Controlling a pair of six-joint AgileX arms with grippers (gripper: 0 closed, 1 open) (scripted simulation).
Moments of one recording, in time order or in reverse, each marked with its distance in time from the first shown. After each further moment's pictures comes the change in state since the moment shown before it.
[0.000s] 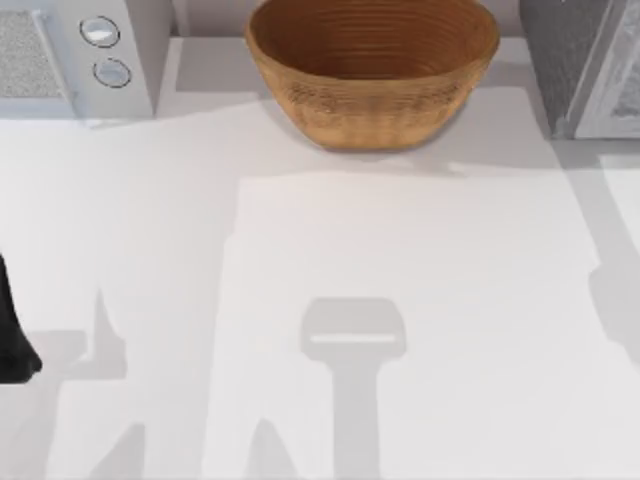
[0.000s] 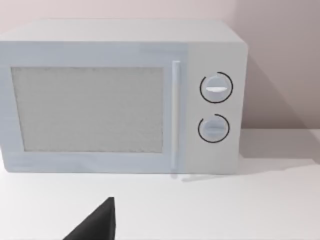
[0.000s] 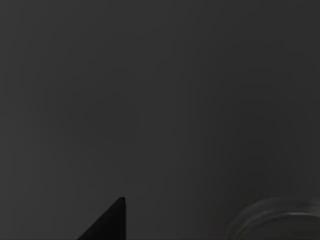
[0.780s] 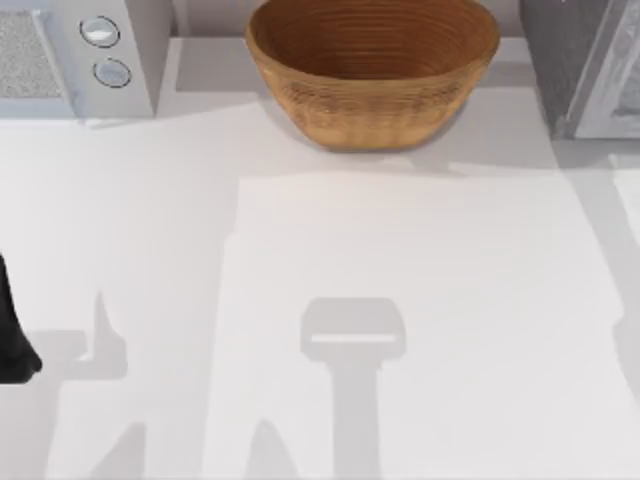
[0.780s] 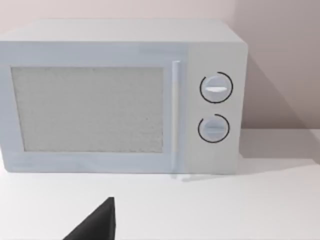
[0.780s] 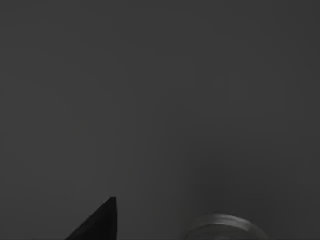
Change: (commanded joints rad) left arm 0.000 0.000 0.000 0.000 0.000 0.000; right arm -0.012 -0.339 -0.365 0.156 -0.055 -0.032
